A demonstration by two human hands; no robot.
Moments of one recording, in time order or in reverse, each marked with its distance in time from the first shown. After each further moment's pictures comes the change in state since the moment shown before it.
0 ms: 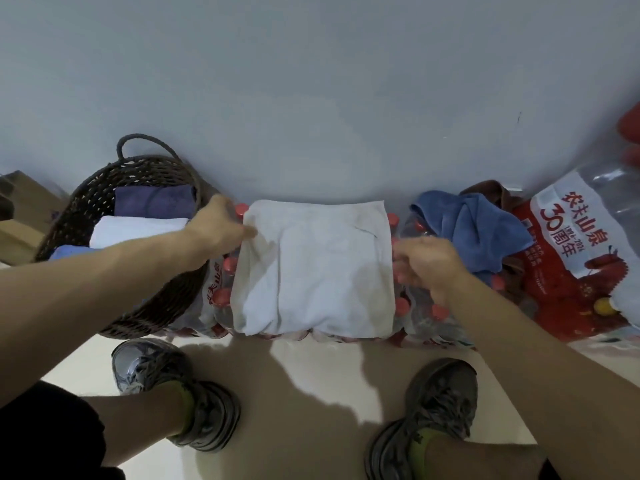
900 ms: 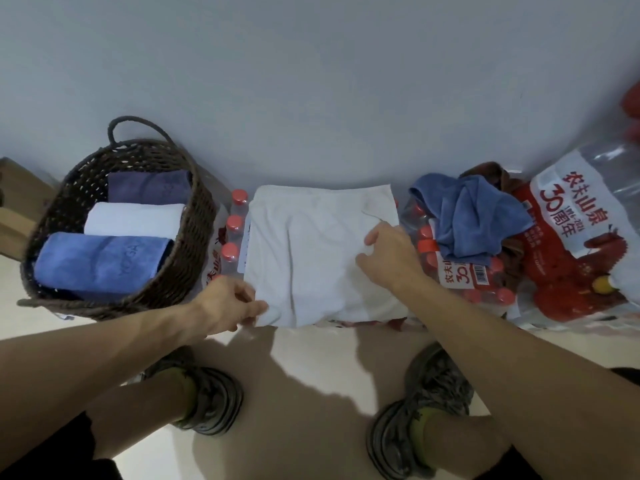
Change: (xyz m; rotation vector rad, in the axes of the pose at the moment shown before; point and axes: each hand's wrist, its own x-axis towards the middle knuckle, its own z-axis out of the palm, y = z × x) left_hand -0.073 -0.065 0.051 -0.053 -0.384 -0.103; right_hand -0.010 0.019 0.048 -0.829 0.068 -0.345
